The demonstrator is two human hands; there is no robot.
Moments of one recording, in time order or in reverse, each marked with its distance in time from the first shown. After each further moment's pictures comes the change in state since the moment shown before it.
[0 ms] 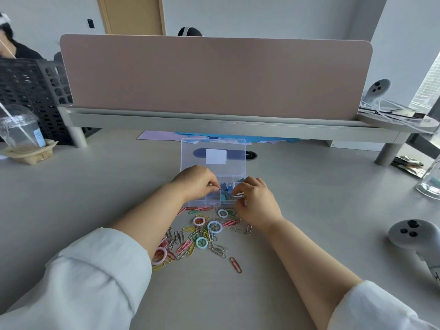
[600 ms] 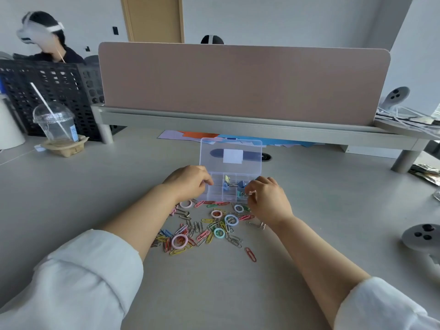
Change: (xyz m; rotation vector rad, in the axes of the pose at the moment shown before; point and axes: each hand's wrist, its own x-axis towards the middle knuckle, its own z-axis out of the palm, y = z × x) left_hand -0.049 -0.029 -0.017 0.066 0.071 -0.092; right_hand -0.005 -0.016 -0.002 -0.109 0.000 -0.023
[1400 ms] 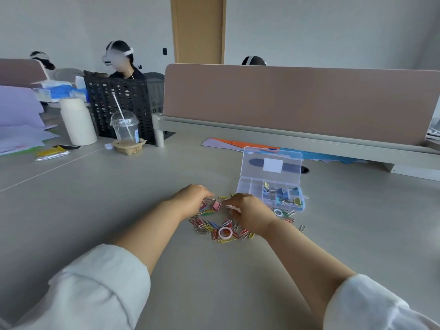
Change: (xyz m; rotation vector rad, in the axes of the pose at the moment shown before) left_hand -0.083 -0.060 0.001 0.051 -0.052 -0.192; right_hand -0.004 -0.100 0.033 0.079 -0.381 -0.300
